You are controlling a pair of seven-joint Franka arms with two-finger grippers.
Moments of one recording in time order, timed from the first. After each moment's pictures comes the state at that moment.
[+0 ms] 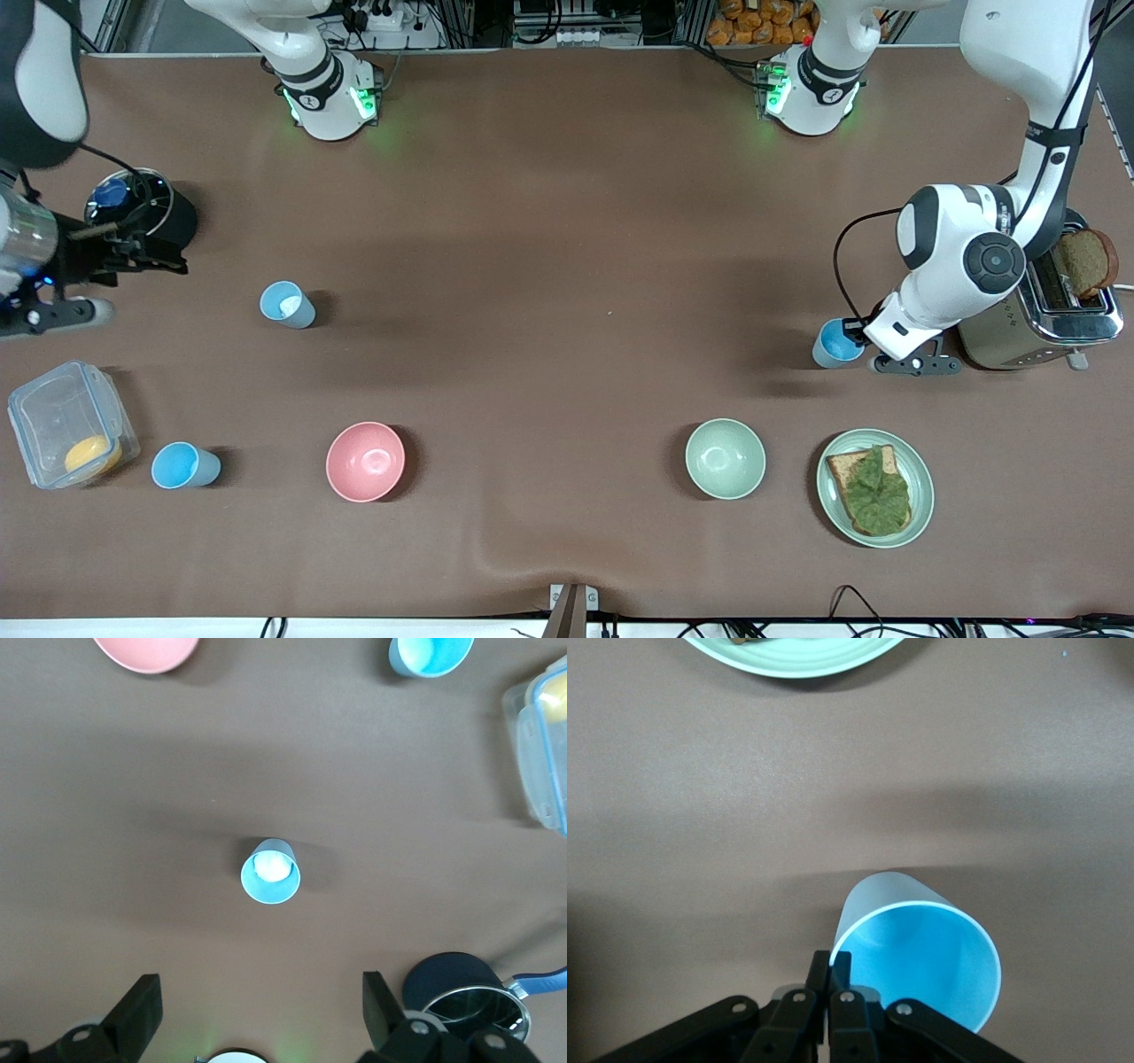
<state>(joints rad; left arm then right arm) -0.10 0.31 0.05 -2.12 0.02 2.40 -0.02 -0.04 0.20 0.01 -1.54 0.00 1.49 -0.19</state>
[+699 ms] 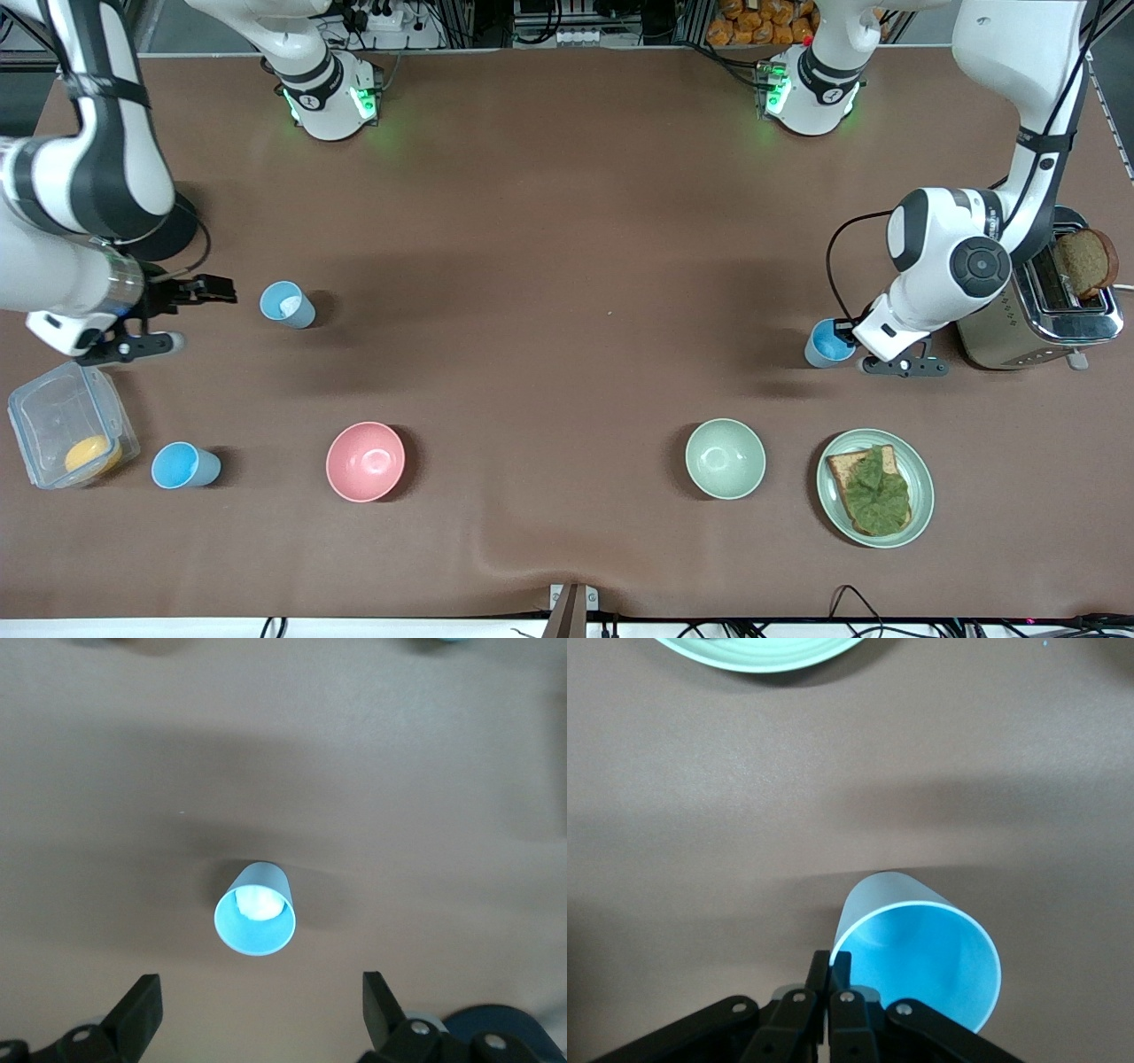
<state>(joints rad) -0.12 0.33 0.04 -2.11 0.02 2.40 -0.05 -0.05 0.21 0.01 -1.86 0.00 1.83 -0.21</state>
